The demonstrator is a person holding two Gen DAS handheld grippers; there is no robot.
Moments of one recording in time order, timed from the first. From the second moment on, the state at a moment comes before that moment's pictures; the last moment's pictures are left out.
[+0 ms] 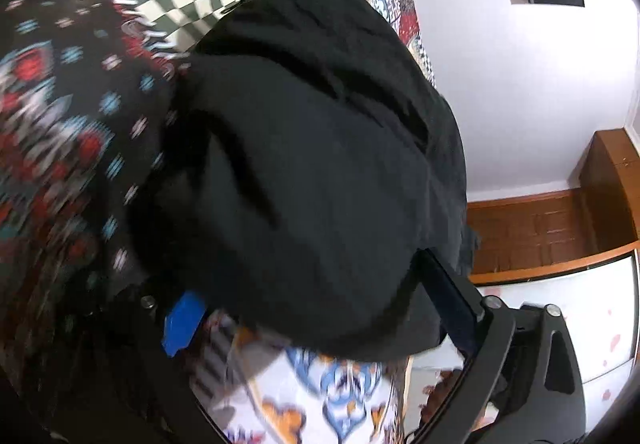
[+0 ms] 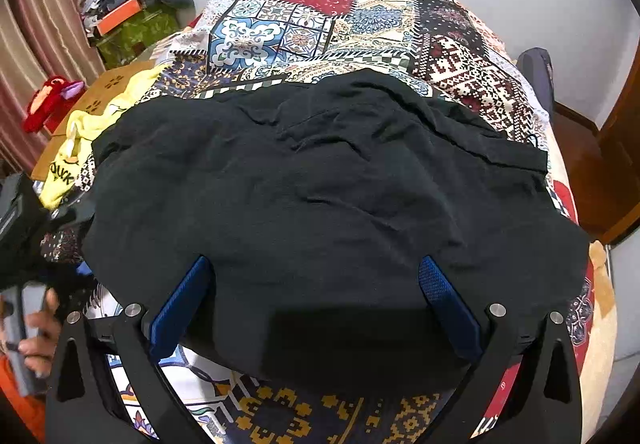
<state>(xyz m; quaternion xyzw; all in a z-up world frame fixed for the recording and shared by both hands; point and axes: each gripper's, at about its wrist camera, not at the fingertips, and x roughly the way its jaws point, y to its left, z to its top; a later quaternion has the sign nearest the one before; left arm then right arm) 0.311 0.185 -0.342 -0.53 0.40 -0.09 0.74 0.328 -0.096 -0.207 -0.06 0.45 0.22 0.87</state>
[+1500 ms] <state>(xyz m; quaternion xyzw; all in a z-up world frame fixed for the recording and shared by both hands) 0.272 0.063 -0.135 0.03 0.23 0.13 0.96 0.305 -0.007 -0.212 -0.05 0.50 0.31 0.80</state>
